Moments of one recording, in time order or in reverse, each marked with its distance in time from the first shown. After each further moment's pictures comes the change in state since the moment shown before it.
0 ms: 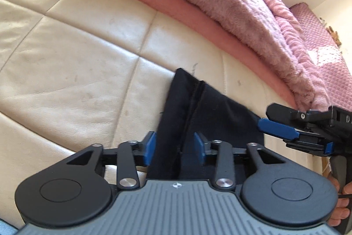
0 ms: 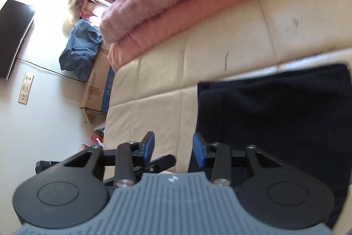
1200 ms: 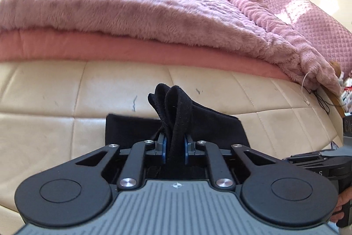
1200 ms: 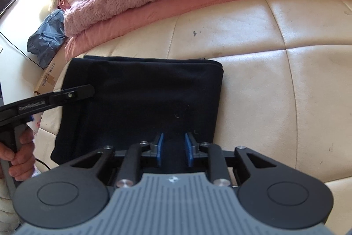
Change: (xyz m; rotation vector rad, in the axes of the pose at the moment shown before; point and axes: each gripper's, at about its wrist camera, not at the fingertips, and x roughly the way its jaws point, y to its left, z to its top) left arm 0.023 -0.107 -0.004 0.447 -0.133 0.055; right arm -0.045 -0.111 -0.043 -0.182 -0.076 -0.205
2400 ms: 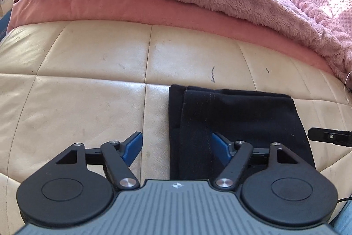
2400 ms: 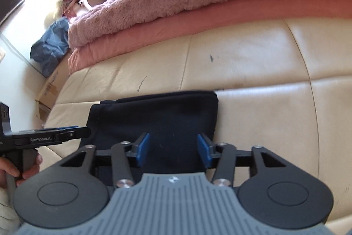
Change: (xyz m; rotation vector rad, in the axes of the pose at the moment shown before) left arm 0.018 0.088 -0.022 -0.118 0.152 0.162; right arm 0.030 0.007 0.021 0.043 -0.053 0.010
